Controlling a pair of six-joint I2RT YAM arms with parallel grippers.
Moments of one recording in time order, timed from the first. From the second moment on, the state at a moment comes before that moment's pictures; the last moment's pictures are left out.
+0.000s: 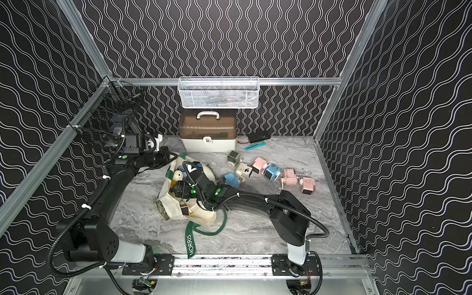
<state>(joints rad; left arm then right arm) 0.08 1.43 1.29 -0.62 0.53 -0.46 1.09 1.85 1.39 -0.04 0.09 0.90</state>
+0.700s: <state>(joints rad) 0.09 1.43 1.29 -0.62 0.55 -0.47 1.20 1.81 1.33 -0.12 0.35 1.00</state>
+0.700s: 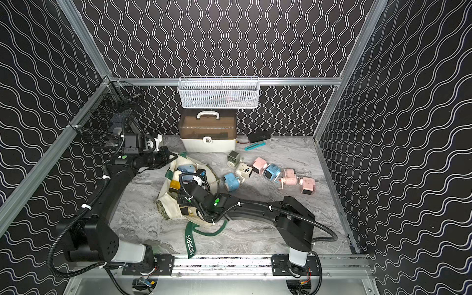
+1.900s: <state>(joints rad) 0.09 1.43 1.29 -0.62 0.54 -0.47 1.07 2.10 1.57 0.11 0.17 1.02</state>
